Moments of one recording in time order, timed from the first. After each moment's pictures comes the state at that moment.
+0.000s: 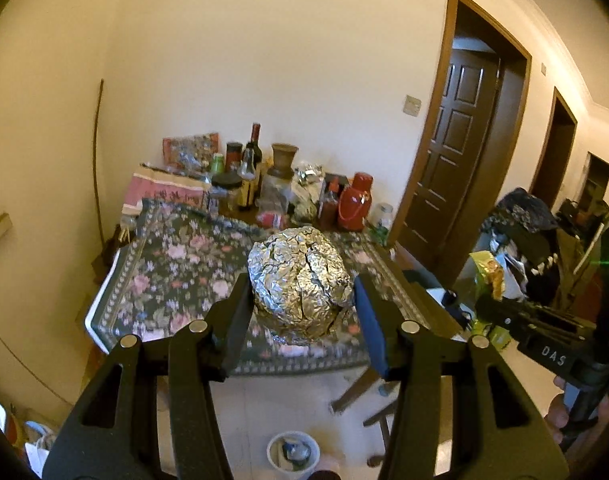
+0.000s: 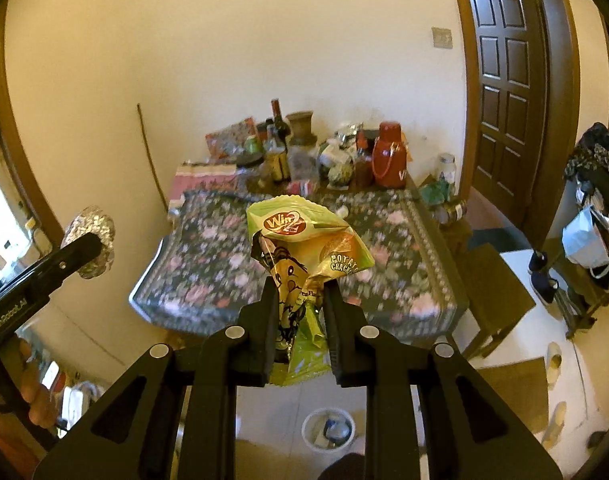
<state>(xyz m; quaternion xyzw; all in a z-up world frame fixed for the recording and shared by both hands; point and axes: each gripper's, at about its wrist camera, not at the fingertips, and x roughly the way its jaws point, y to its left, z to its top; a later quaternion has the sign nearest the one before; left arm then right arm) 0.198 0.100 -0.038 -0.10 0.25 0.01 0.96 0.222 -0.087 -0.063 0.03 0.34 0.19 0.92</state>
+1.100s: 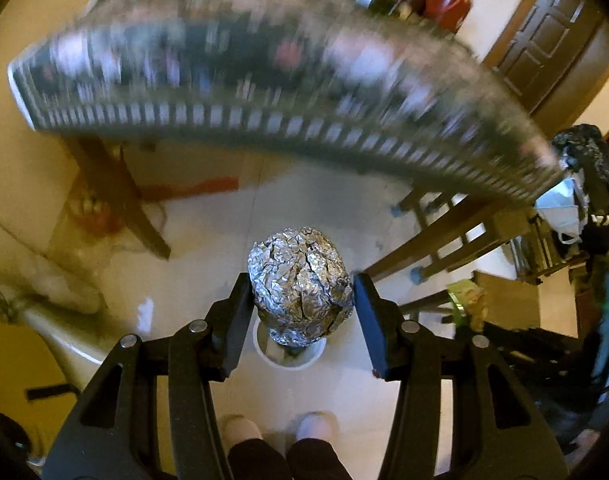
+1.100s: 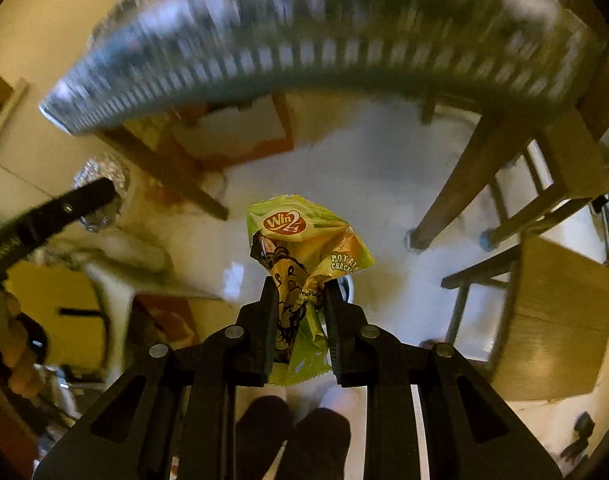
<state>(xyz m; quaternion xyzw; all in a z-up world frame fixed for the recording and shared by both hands) 0.263 0.063 -0.403 -0.18 0.50 0.08 0.84 0.270 -0.098 -0.423 -0.04 0.59 0.24 0.77</state>
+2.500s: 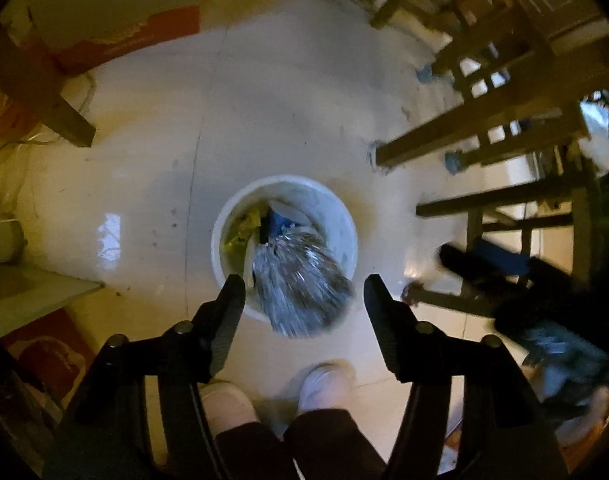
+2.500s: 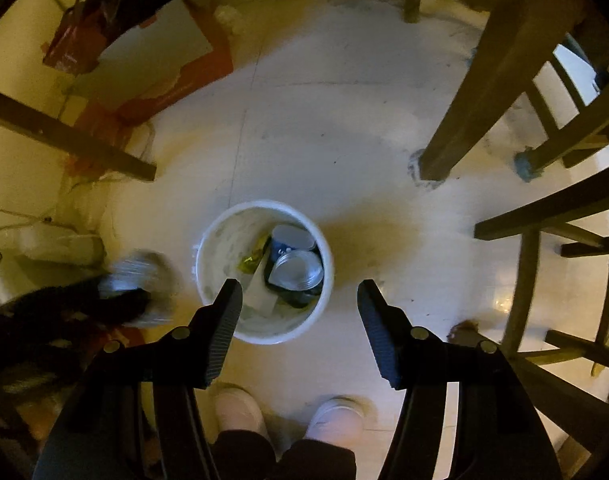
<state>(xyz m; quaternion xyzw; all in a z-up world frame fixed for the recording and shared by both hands) 0.297 0.034 -0.715 -0.20 0.66 0.00 0.72 0.302 -0.104 -0.655 -0.01 0.66 0.18 0.73</state>
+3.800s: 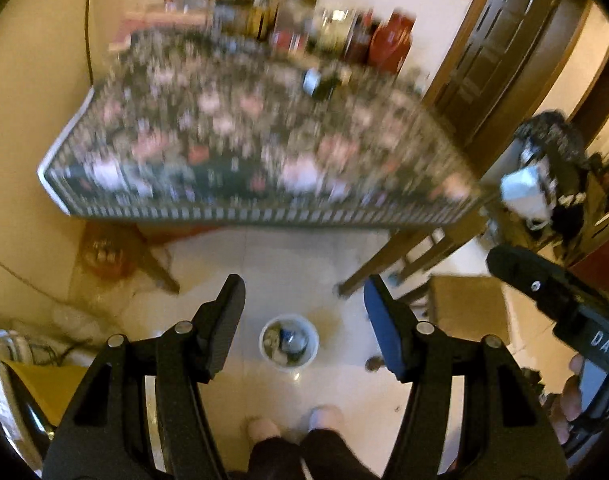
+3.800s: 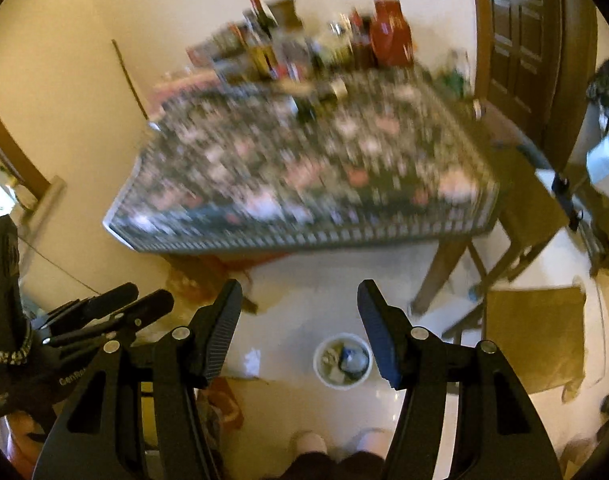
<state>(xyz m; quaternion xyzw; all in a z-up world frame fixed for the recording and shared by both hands) 0.233 0.070 -0.206 -0.13 0.46 0.02 0.88 0.246 -0.090 -0.193 0.05 0.46 0.21 0.86</state>
